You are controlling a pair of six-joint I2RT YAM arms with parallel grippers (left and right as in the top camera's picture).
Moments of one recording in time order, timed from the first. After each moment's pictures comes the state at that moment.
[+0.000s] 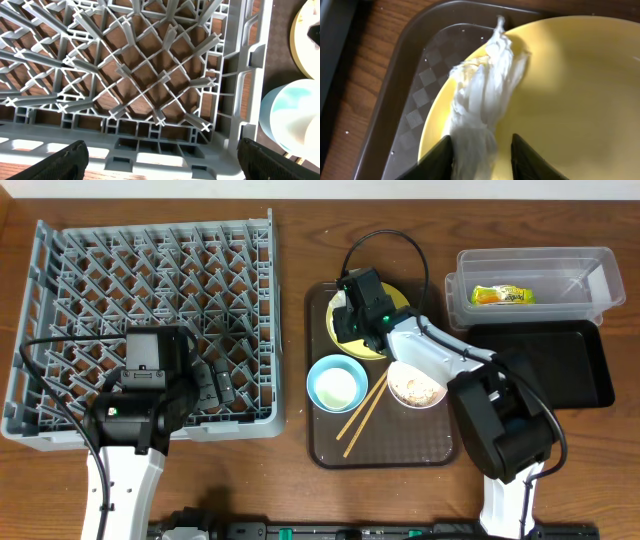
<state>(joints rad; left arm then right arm) -0.02 1.05 1.01 -1.05 0.00 -0.25 0.53 2.06 1.32 -0.20 -0.03 0.28</state>
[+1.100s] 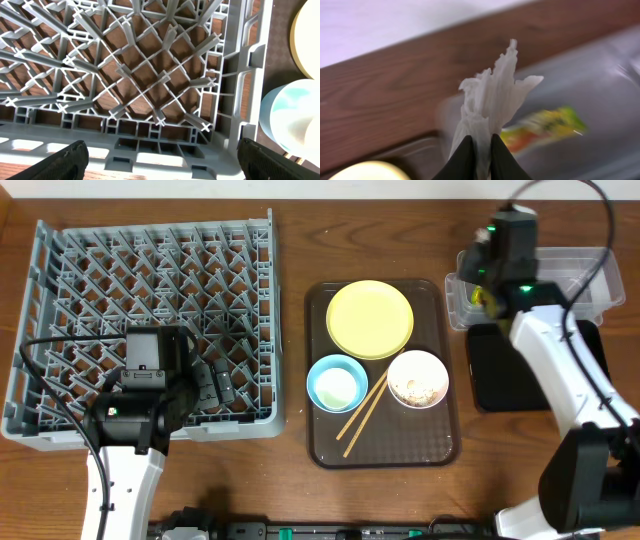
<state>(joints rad) -0.02 1.05 1.01 -1.05 0.00 -0.25 0.06 1.72 1.33 -0.35 0.22 0.37</state>
